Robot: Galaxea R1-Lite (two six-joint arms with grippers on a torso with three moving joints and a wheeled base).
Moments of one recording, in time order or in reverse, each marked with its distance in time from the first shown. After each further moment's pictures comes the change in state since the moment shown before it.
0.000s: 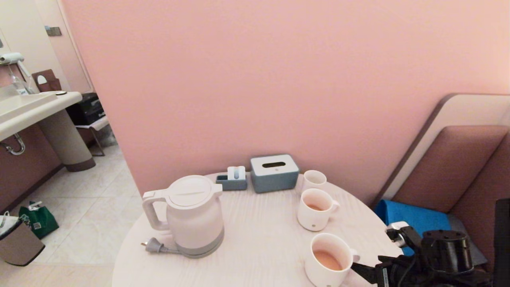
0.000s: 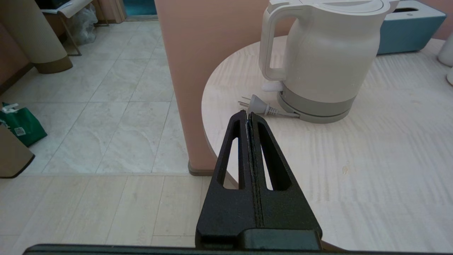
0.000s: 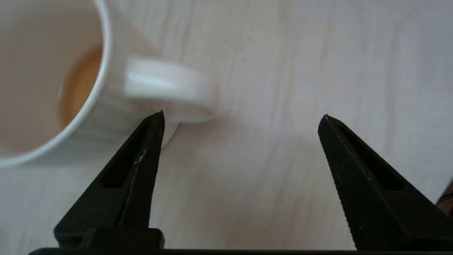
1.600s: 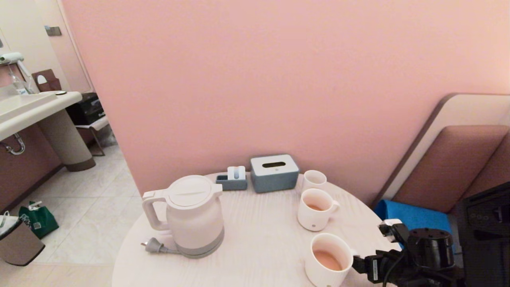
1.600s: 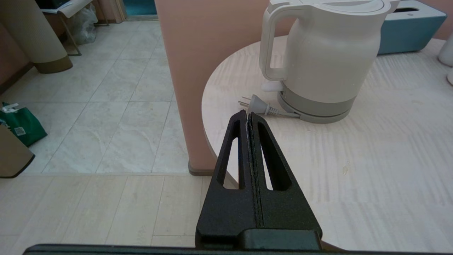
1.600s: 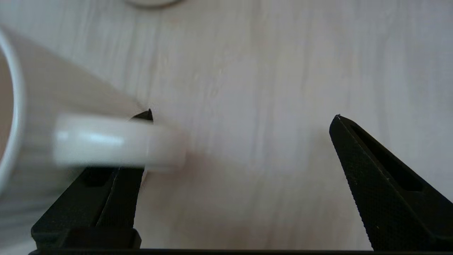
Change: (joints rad) left arm 0.000 0.000 0.000 0.000 0.000 0.000; right arm 0.004 0.156 -0.050 -0.146 -0.068 0.055
